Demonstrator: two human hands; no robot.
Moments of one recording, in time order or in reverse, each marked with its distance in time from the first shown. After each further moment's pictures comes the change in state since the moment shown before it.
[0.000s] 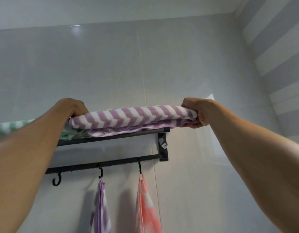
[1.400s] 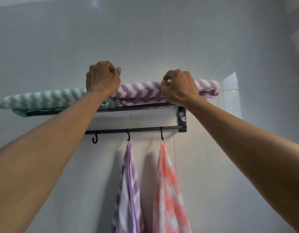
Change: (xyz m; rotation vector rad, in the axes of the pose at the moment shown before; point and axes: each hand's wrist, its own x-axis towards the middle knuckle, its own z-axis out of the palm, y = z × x) left_hand -0.076 -0.008 0.034 -0.693 0.880 0.134; right_hand -0.071 -0.015 0.119 -0.456 0.506 -0.926
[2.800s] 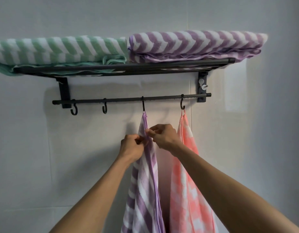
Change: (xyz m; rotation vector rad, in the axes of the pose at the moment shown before) left_hand -0.237 -0.153 0.131 -0.414 -0.708 -0.475; right_hand -0.186 -0.015 0.212 0.497 -0.489 0.575
